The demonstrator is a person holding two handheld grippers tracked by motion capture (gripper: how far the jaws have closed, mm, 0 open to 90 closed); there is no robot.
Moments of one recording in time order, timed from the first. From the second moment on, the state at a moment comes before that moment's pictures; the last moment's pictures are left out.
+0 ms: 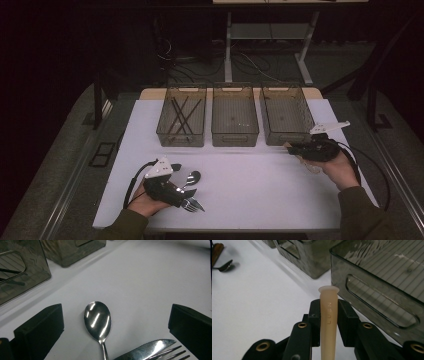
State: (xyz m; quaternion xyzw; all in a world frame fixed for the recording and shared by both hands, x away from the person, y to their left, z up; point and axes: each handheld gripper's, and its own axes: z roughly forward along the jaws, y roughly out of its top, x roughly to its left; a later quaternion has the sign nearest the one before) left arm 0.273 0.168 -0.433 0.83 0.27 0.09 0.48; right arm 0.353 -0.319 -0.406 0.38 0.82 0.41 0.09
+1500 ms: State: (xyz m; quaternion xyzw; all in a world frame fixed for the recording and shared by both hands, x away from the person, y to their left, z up) left arm 0.273 0.169 -0.433 0.83 0.27 0.09 0.49; right arm 0.412 -0.220 -0.342 0.34 0.83 0.43 0.10
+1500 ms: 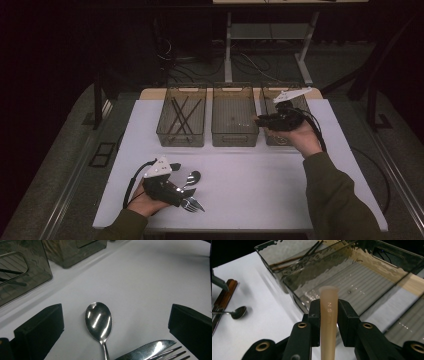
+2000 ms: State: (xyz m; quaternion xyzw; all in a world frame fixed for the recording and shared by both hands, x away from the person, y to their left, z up) left arm 0.274 0.169 -0.432 0.83 0.26 0.09 0.49; right arm 0.456 -0.179 -0.345 0.34 0.84 0.41 0.10
